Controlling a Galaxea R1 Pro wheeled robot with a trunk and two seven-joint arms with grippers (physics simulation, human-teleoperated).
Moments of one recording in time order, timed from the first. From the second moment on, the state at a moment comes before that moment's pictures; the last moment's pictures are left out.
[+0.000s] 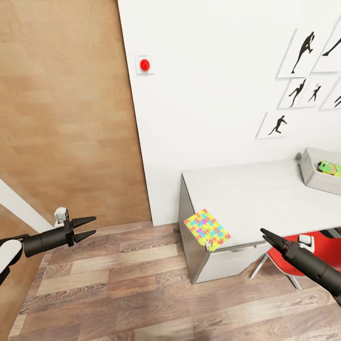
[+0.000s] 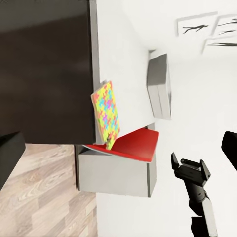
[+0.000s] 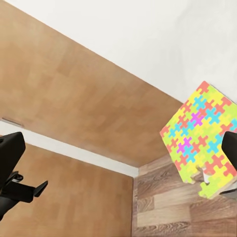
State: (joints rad) left arm -0.52 0.57 -0.04 -1.12 1.26 1.04 -0.63; right arm -0.13 -0.38 -0.34 -1.54 -1.04 0.75 0.64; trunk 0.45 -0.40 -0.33
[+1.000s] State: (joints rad) left arm -0.52 0.57 -0.04 -1.11 1.26 1.04 -0.63; right arm -0.13 -0.36 -0.34 -1.54 -1.04 0.75 0.63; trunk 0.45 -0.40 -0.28
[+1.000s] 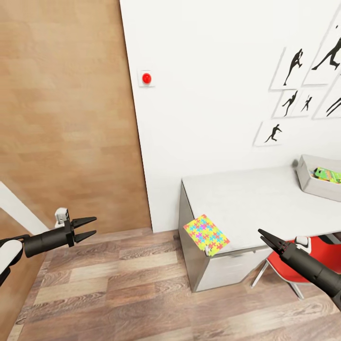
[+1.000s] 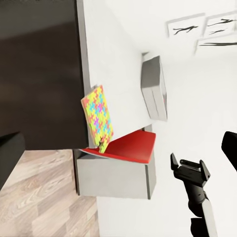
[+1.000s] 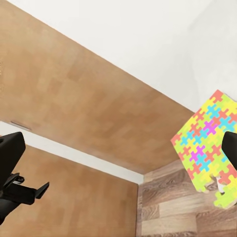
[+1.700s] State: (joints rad) left arm -0.52 0.57 -0.04 -1.11 1.26 1.04 -0.62; right arm -0.13 -0.36 -0.31 -1.54 -1.04 0.71 0.62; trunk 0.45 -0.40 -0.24
